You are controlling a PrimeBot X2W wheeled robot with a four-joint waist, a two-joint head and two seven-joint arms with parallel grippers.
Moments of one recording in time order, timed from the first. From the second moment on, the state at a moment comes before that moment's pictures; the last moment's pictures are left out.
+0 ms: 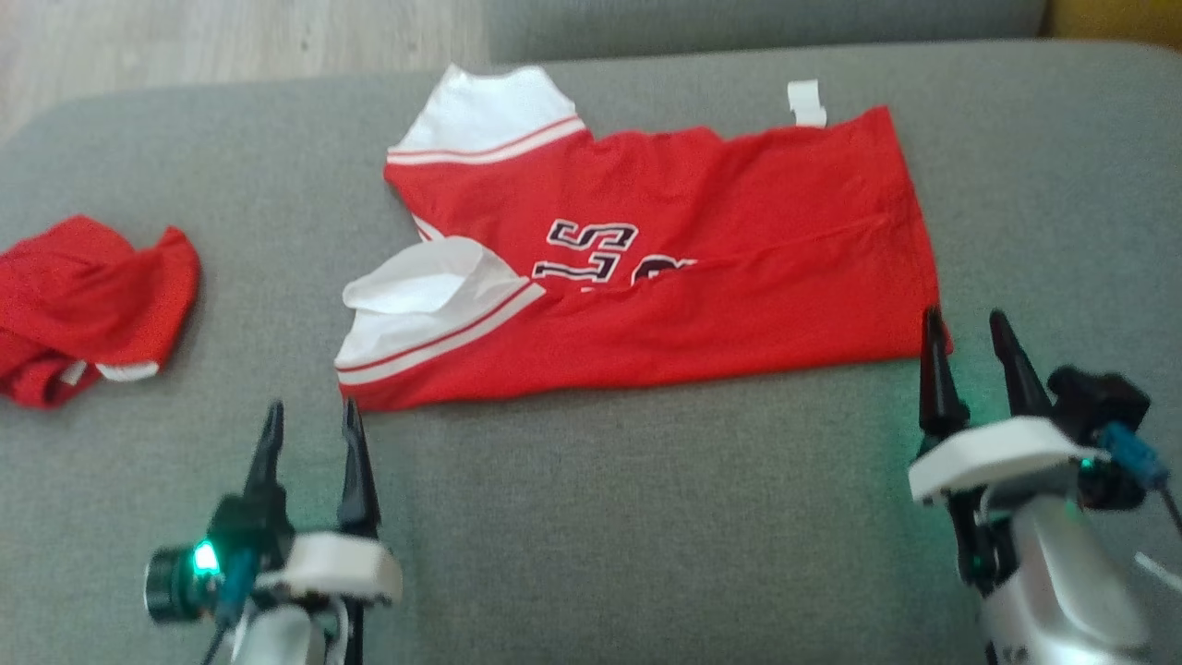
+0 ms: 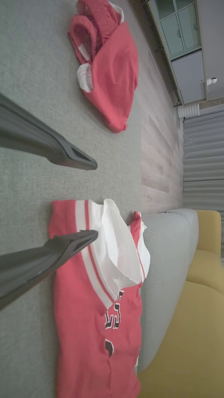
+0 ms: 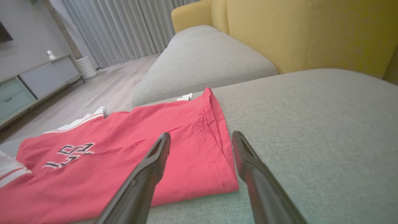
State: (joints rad) left arm -0.17 0.03 -0.07 0.45 -0.12 0.04 -0.26; right arm -0.32 -0.07 -0.02 0.62 0.27 0.13 -0.25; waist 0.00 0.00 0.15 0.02
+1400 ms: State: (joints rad) left arm -0.36 0.04 0.00 0.73 -0.20 -0.09 -0.27; right arm -0.41 -0.05 -0.03 0.61 0.17 0.13 -0.25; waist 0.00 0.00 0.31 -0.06
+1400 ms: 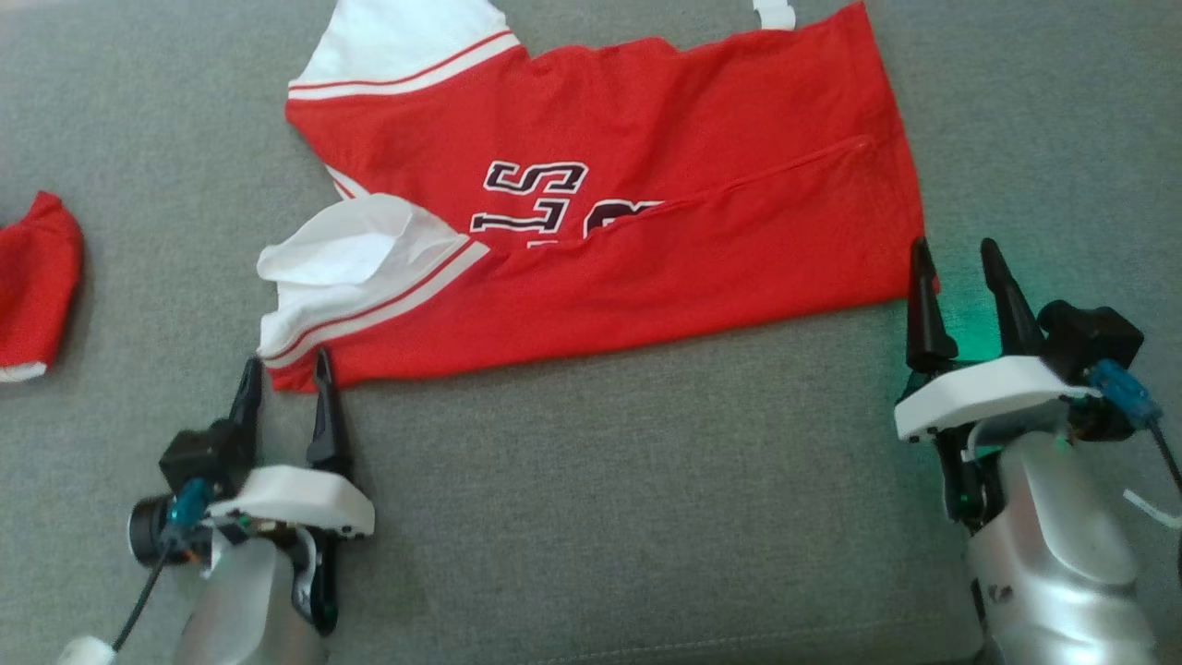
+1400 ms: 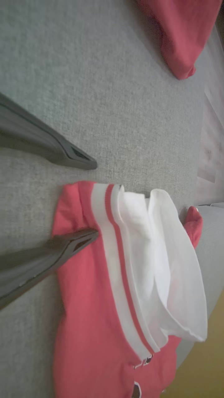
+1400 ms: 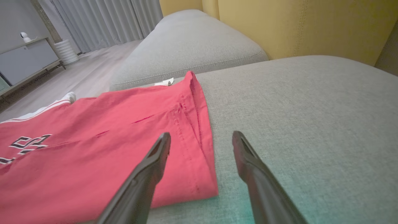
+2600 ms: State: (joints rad) left arm -0.10 0.04 -0.25 0.68 -0.34 -0.11 -0.26; right arm -0.19 -0.05 -0.15 0.80 0.18 0.13 -0.26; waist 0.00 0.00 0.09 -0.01
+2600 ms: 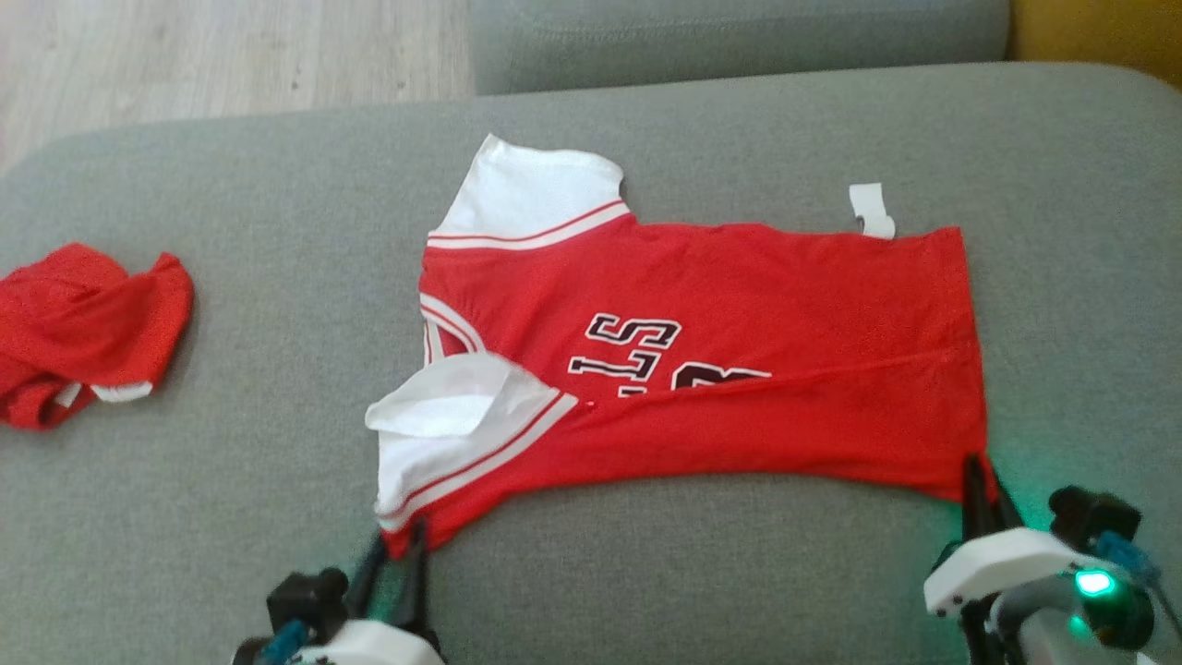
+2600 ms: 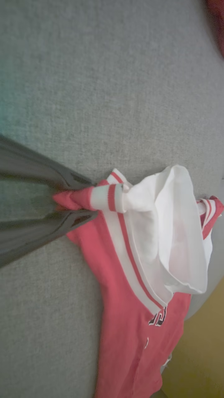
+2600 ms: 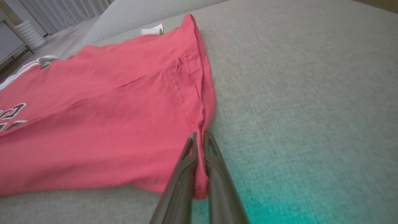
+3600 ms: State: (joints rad) left arm -0.87 0.20 -0.54 0.78 -0.35 -0.13 -0.25; right arm -0.87 -0.18 -0.15 1.04 0.07 0.13 -0.08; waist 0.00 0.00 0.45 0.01
